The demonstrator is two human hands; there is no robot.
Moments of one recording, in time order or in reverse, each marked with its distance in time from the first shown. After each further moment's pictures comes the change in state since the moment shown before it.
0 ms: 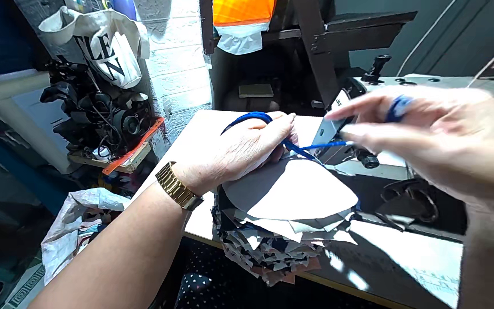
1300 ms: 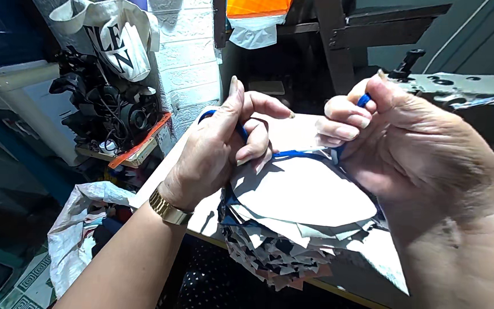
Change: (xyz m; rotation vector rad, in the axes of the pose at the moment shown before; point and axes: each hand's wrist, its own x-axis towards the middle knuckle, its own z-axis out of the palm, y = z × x) left_hand -0.025 -0.022 -0.002 -0.719 0.143 0.294; right_hand 0.027 -0.007 0.058 1.180 0.100 0.154
